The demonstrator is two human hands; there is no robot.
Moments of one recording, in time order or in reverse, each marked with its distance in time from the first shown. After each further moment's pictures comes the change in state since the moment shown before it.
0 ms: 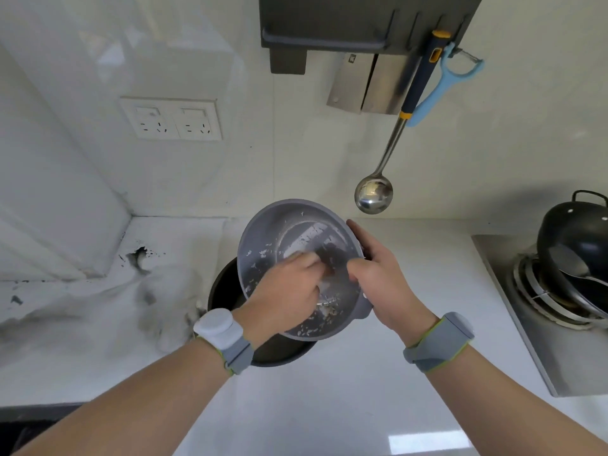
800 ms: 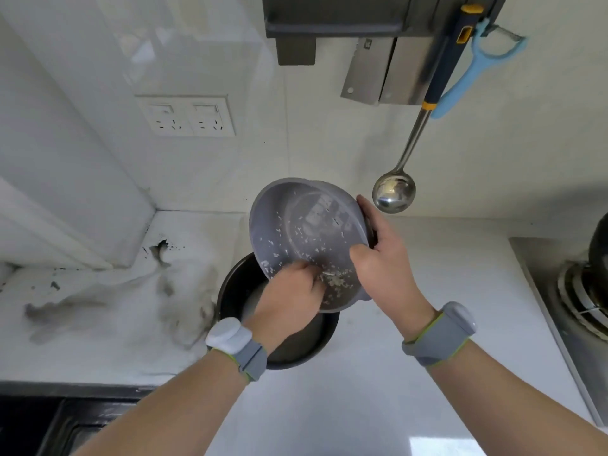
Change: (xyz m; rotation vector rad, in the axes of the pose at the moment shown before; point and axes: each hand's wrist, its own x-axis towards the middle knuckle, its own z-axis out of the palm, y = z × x) left_hand 0.005 -0.006 0.020 0.041 -0.071 -0.321; right_hand 0.024 -0.015 0.004 -0.080 0.103 -0.160
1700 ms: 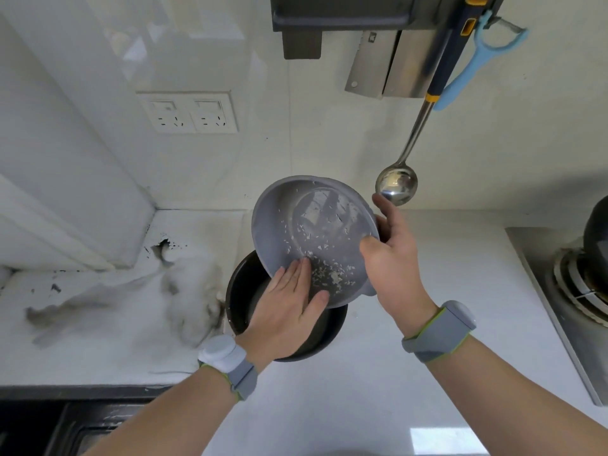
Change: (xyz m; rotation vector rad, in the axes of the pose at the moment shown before) left_hand -0.037 -0.033 0.037 -0.045 -0.038 -0.010; right_hand -0.011 0.004 0.016 0.245 0.128 0.066
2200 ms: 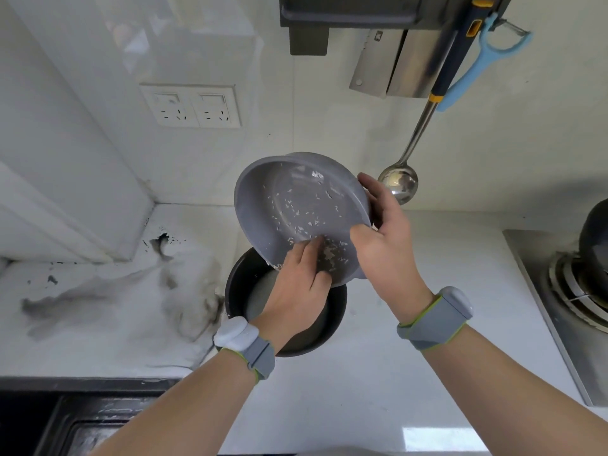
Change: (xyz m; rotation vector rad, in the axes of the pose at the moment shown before) left_hand 0.023 0.029 -0.020 -0.379 0.166 -0.111; right_hand -0.002 -0.018 0.011 -0.069 -0.070 -0.201
